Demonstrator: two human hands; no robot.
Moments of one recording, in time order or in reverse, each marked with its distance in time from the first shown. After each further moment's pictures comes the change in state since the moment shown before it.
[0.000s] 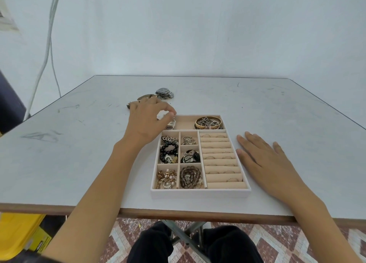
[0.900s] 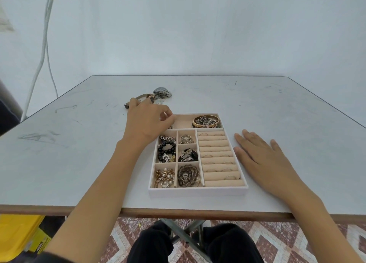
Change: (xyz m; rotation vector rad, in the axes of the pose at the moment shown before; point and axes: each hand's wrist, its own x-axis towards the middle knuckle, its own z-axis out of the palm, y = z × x) left_hand 0.000 0.010 0.002 0.193 0.057 0.013; right_hand 0.000 0.000 0.000 0.012 0.007 -0.001
